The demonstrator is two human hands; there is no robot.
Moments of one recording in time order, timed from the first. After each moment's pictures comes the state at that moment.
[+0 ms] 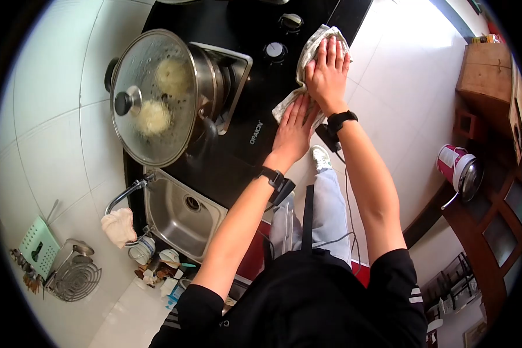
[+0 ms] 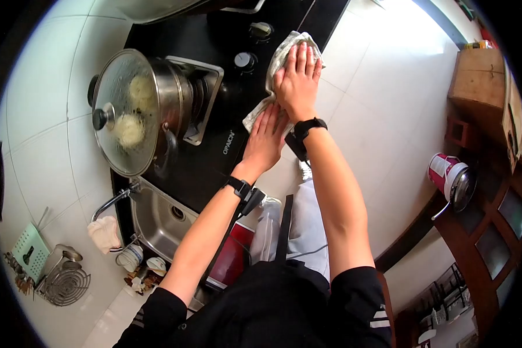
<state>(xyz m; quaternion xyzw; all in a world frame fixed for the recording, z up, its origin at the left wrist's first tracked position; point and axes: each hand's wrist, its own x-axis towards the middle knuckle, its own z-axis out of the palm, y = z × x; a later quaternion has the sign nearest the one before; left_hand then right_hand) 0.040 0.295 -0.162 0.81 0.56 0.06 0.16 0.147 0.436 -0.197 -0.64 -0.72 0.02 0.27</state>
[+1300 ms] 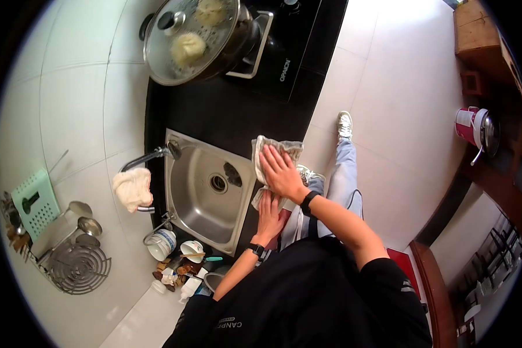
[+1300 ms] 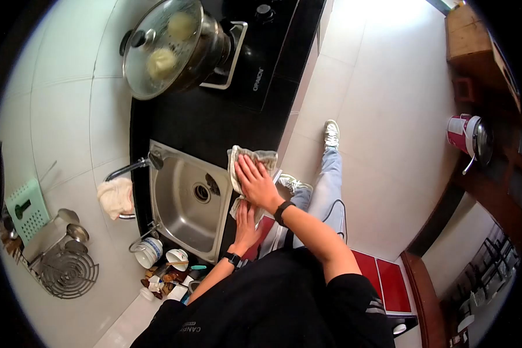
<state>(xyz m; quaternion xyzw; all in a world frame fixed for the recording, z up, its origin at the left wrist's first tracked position) -0.118 -0.164 -0.130 0.70 0.66 0.03 0.27 -0.006 -0.010 -0.161 -0.44 -0.85 0.23 0.16</state>
